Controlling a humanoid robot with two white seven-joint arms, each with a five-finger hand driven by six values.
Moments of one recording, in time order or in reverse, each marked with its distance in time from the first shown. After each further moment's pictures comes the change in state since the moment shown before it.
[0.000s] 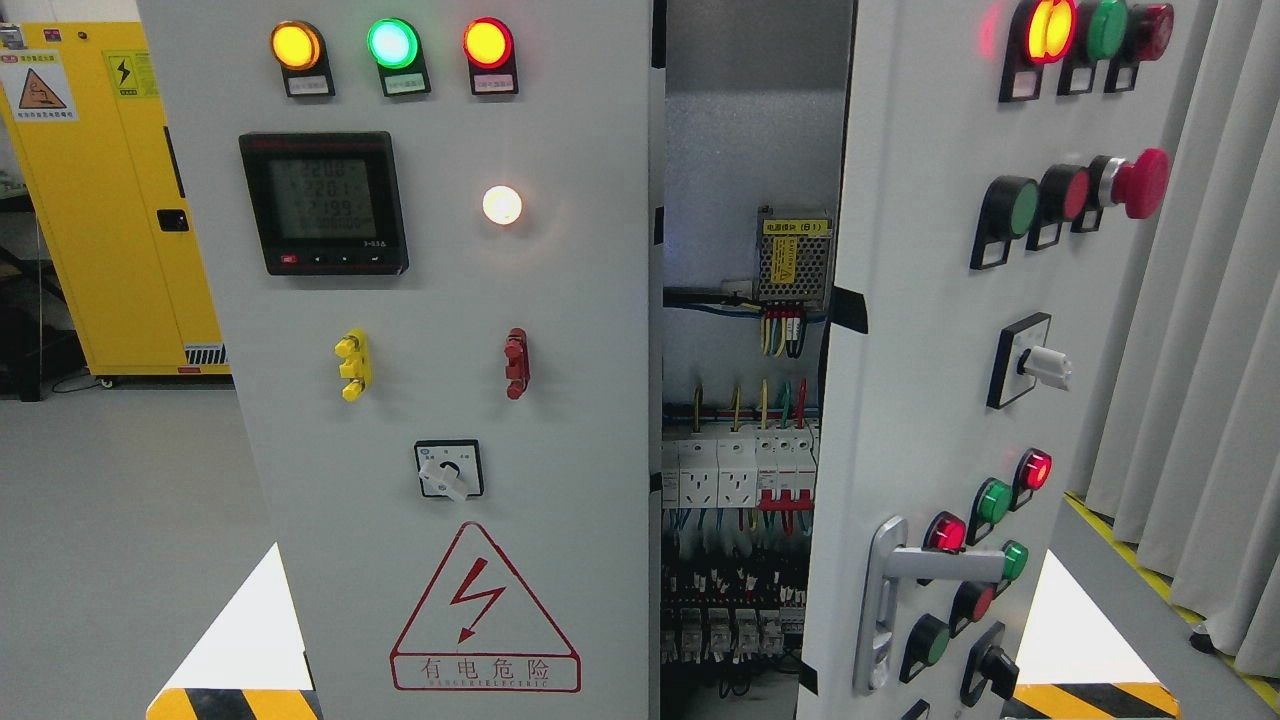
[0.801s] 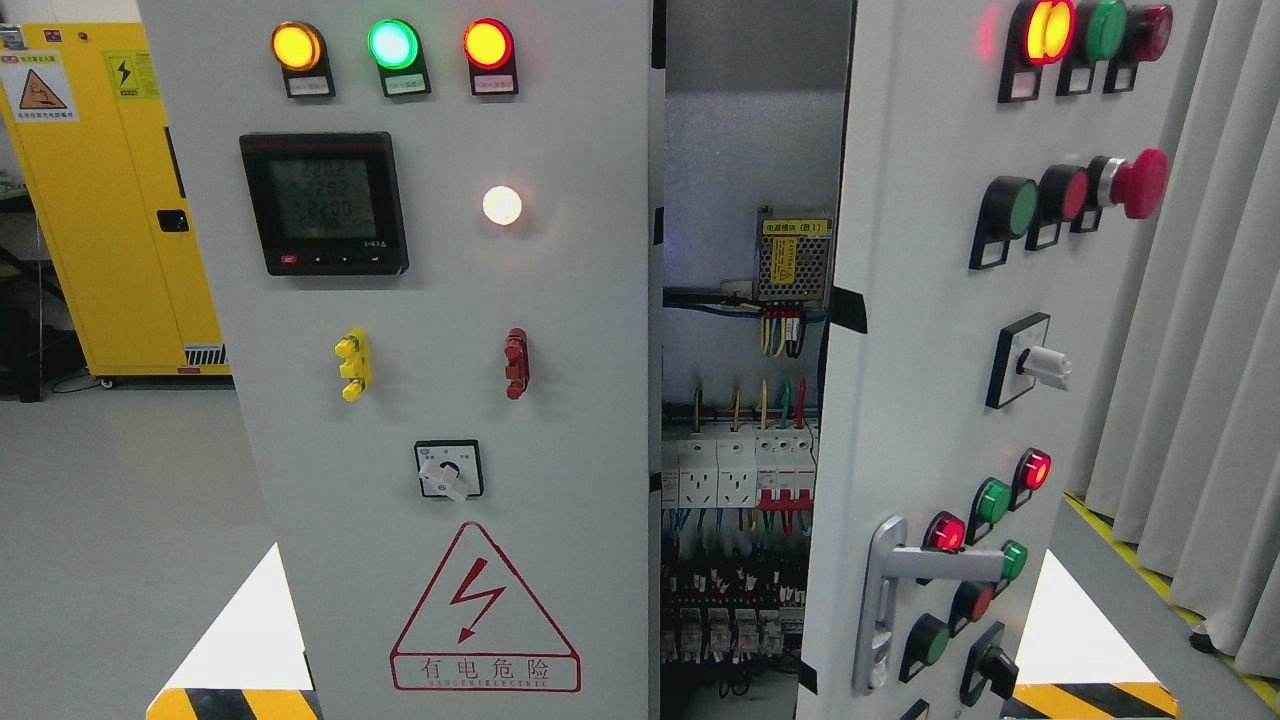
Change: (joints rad) left arm -0.072 -0.010 -0.005 0.157 -0.003 0.040 0.026; right arm 0.018 0.003 0.042 0.000 0.000 0.000 0.000
